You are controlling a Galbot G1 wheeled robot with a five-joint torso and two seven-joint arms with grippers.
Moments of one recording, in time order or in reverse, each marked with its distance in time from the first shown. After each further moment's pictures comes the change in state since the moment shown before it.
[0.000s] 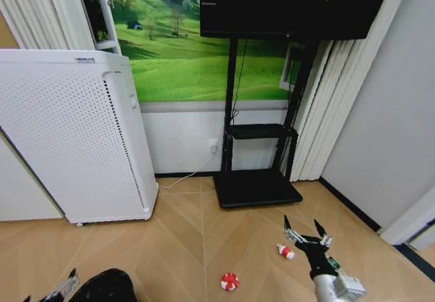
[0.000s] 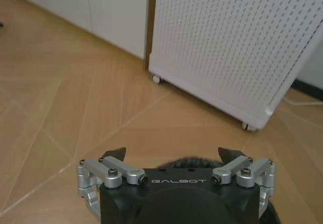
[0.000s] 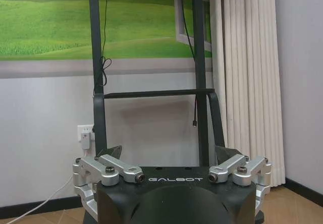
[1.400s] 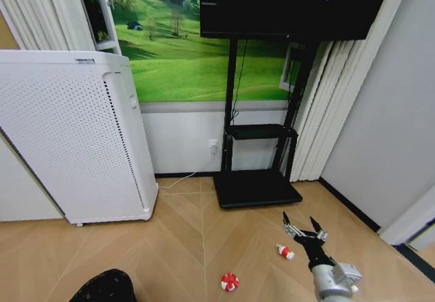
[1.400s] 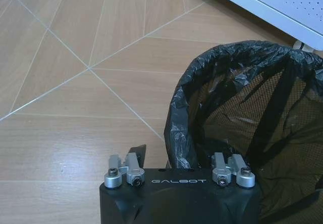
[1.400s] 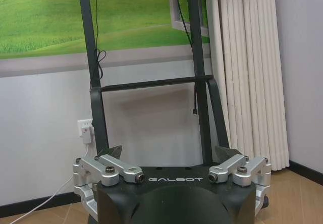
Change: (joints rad) left arm -0.151 0.007 0.149 0.391 0.031 0.000 0.067; right arm 0.014 -0.064 0.014 -0.028 0.113 -0.040 0.017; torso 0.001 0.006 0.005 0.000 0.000
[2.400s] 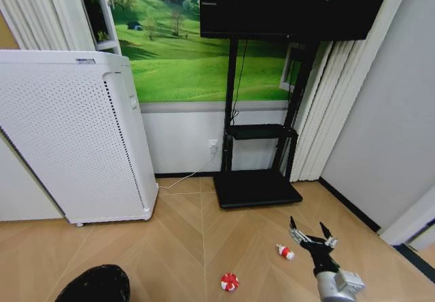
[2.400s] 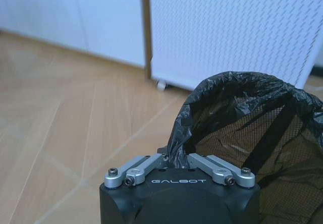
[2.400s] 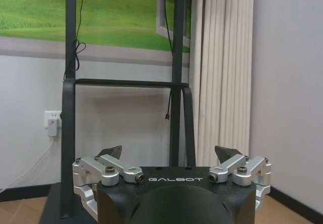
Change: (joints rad) left arm -0.028 -0.014 -0.054 0.019 0.366 -0.278 0.213; right arm -0.022 0.025 0.016 -0.026 -0.151 0.057 0.076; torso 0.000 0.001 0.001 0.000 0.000
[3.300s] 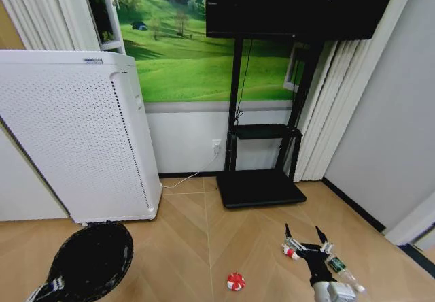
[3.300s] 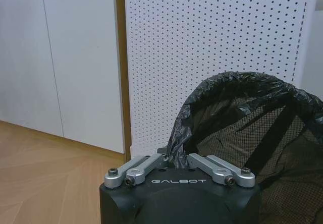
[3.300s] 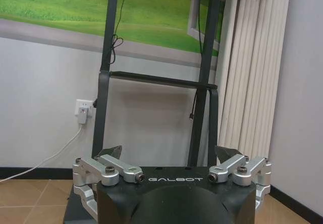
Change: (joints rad) left arm -0.093 -0.004 -0.024 -0.070 0.115 -0.160 0.088; right arm -0.051 0.026 -0.029 -0.021 -0.124 0.074 -0.057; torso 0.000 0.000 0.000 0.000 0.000
